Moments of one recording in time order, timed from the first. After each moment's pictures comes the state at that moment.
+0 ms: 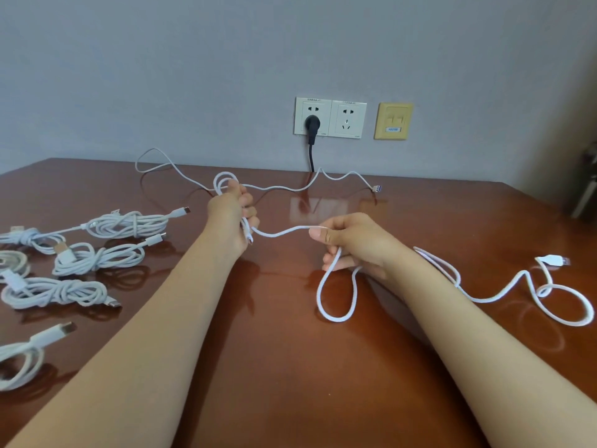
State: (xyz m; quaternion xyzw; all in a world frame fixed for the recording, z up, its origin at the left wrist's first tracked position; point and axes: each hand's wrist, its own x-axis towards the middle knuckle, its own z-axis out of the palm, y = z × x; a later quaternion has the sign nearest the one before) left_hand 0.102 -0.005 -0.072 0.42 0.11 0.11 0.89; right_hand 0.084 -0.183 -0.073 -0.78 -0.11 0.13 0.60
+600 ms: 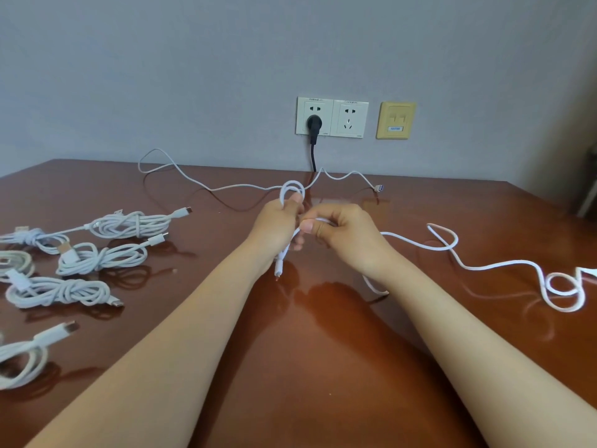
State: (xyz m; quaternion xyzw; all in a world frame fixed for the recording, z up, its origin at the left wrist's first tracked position) left_hand 0.086 -0.047 -0.078 0.74 0.03 0.06 0.67; right_hand 0.073 -0.169 -0.071 -0.84 -0.26 -0.07 0.48
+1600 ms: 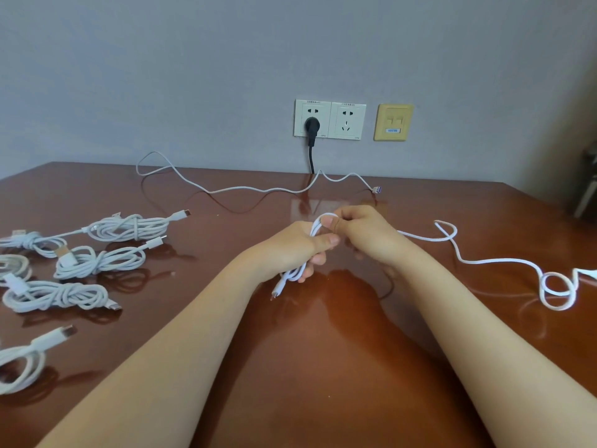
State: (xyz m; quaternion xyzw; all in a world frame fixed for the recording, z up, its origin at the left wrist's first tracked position) left_hand 0.073 -0.054 -0.080 0.83 -0.11 -0.13 0.54; right_hand 0.083 -0.188 -0.064 -0.87 -0.12 0.02 0.47
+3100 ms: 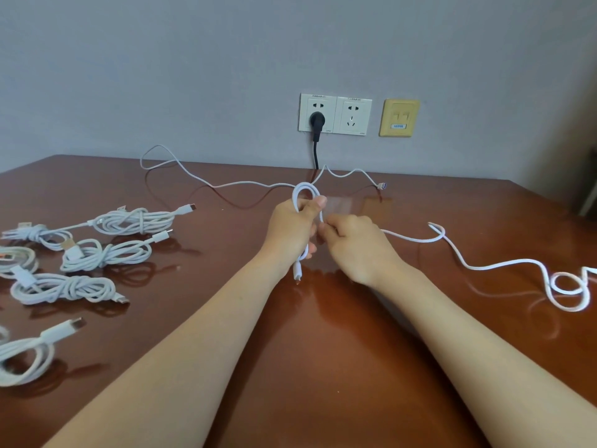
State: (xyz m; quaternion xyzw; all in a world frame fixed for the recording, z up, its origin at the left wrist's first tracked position) left_hand 0.077 -0.060 -0.080 0.74 0.00 0.09 0.67; right_hand 0.071 -0.170 -0.080 -0.94 -0.19 -0.13 0.24
